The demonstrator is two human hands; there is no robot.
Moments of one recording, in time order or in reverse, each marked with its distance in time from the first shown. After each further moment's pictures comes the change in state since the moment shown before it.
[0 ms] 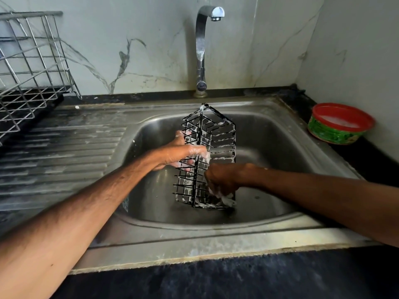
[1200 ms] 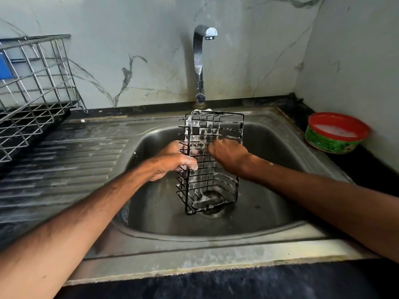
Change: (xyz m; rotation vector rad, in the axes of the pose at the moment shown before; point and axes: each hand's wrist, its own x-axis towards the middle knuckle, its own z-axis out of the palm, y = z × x) left_hand 0.007 -0.012 -0.009 -0.092 0.016 0.092; right_hand -0.016 0.014 -0.040 -0.326 0.531 0.337
